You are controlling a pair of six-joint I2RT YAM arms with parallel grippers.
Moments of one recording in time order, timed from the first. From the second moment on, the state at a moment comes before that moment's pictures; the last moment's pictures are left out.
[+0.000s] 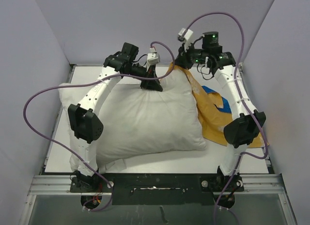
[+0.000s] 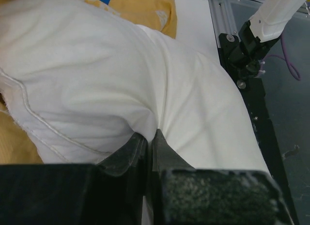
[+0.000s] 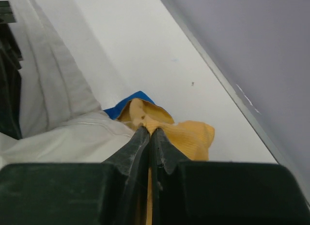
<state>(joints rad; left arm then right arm) -0.45 2.04 2.16 -1.02 1.14 0.54 0.30 1.88 2.09 -0.73 -0.66 -0.43</state>
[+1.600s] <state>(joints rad) -0.35 1.36 1.37 -0.27 0.55 -0.11 -0.16 1.37 1.19 -0.59 -1.07 -0.40</state>
